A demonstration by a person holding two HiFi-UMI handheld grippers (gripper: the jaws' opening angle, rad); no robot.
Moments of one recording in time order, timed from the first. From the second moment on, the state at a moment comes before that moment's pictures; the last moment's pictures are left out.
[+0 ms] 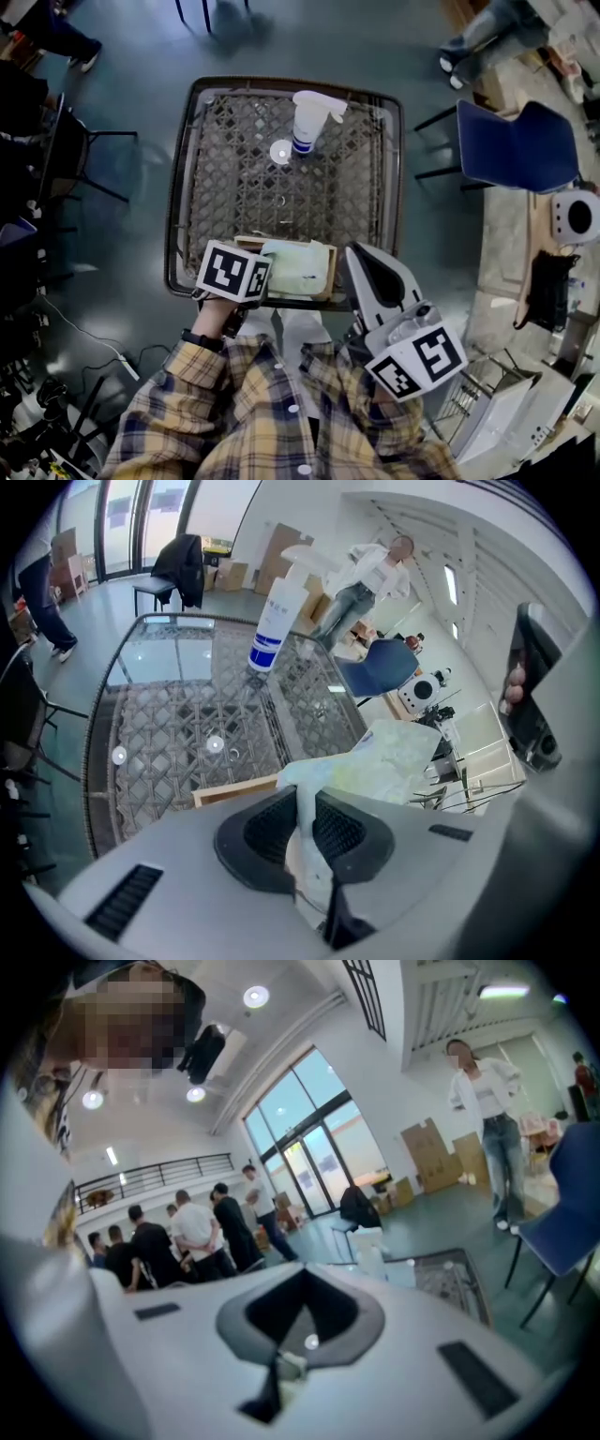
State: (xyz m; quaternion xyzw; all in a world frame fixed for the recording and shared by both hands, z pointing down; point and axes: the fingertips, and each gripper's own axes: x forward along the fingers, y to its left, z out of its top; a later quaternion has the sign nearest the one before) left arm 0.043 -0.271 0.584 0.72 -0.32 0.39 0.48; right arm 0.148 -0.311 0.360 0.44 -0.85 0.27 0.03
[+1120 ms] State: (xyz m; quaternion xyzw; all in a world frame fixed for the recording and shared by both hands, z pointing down) left arm 0.013 -0.350 0.354 0.85 -0.43 0.16 0.25; right arm 0.147 -0.336 0.316 0.47 -0.86 0.21 0.04
